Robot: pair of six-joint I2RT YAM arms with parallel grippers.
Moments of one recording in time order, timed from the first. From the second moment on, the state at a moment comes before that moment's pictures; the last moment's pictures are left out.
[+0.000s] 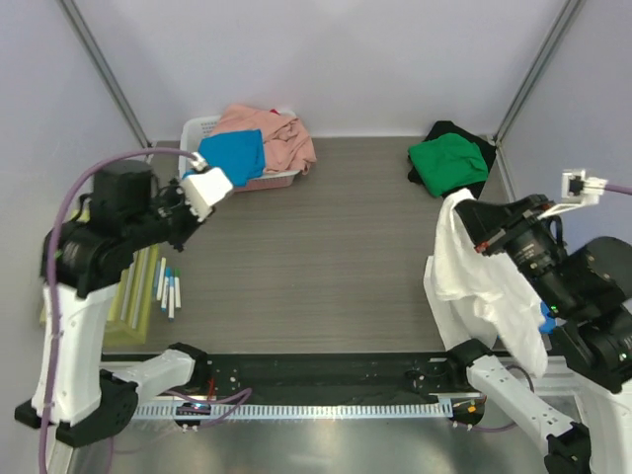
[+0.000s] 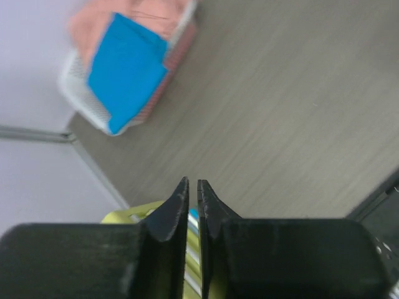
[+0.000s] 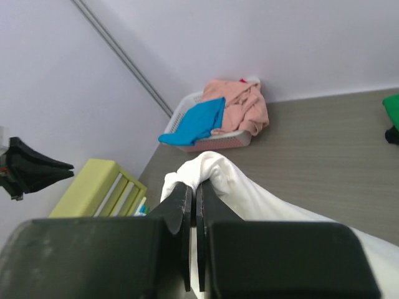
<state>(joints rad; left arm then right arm) -0.34 1.08 1.86 -1.34 0.15 0.63 0.41 0.64 1.43 -0.67 0.00 0.53</state>
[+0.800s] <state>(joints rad) -0.49 1.29 1.33 -1.14 0.29 0.43 1.02 1.37 1.99 -0.60 -0.13 0.46</state>
